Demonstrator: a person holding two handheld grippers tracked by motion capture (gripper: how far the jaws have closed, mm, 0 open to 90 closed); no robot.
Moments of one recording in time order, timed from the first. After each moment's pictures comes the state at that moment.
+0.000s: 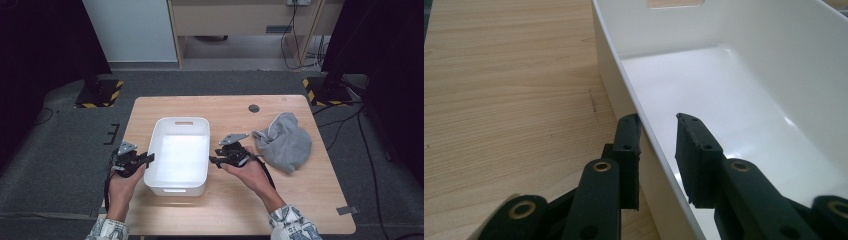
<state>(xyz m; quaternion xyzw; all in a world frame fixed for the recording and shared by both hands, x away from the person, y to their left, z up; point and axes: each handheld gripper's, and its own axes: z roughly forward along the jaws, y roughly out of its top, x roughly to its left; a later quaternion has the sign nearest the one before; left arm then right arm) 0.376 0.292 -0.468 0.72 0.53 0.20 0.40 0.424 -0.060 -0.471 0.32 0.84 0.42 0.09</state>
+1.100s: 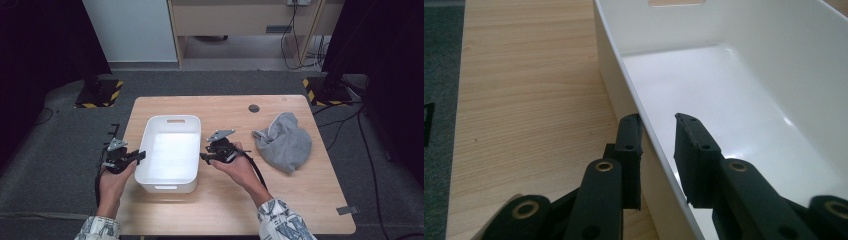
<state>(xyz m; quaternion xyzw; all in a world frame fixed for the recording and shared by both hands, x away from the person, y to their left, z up) 0.385 0.323 -0.466 0.72 0.54 0.19 0.39 0.435 -0.025 -0.468 0.31 0.85 0.41 0.10</state>
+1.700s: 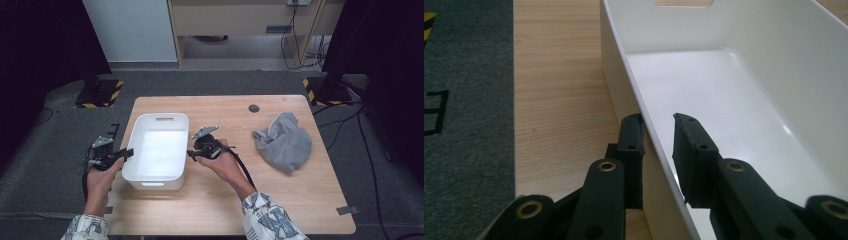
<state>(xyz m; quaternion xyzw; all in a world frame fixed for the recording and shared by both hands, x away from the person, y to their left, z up) 0.393 0.364 -0.467 0.70 0.57 0.19 0.39 0.447 0.019 -0.468 0.30 0.86 0.41 0.10</state>
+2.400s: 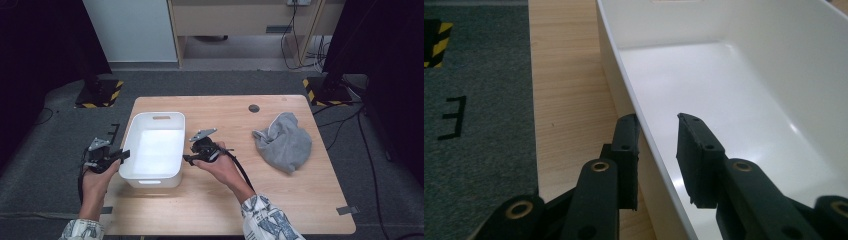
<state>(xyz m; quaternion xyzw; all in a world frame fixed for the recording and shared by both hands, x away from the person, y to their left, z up) 0.382 0.369 -0.465 0.71 0.56 0.21 0.38 0.439 0.024 -0.471 0.29 0.86 0.42 0.07</state>
